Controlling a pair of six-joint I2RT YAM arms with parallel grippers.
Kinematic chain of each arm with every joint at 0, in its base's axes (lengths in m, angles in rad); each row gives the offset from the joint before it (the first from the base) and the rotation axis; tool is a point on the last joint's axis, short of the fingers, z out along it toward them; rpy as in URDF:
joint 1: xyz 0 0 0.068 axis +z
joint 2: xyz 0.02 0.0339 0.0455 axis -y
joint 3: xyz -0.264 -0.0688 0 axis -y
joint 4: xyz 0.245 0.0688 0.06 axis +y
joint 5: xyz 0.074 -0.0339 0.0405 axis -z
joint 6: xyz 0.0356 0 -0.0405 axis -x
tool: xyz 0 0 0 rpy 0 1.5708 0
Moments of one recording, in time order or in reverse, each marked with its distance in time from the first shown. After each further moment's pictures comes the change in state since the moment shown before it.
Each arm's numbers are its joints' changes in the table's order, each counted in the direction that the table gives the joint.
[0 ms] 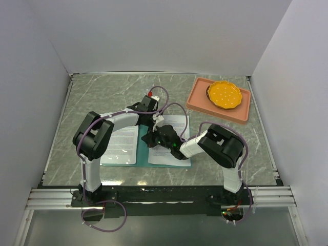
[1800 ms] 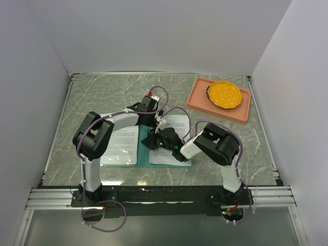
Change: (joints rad) left arm 0.000 0.000 -0.005 -0.006 0.000 0.002; right arm -0.019 -0.062 -0.042 -0.095 -0.055 -0.158
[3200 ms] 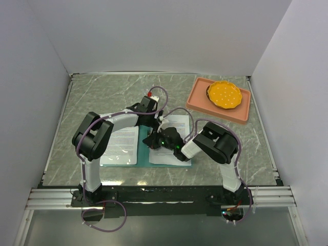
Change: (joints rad) left arm 0.009 0.008 -0.019 -0.024 0.005 -0.004; right arm -0.030 -0.028 -0.021 -0.038 -0.018 -0.052
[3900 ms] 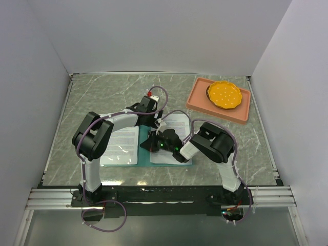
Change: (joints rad) left arm 0.002 -0.001 0.000 -0.004 0.002 0.000; right arm 0.012 -0.039 0.006 -0.035 -0.075 -0.067
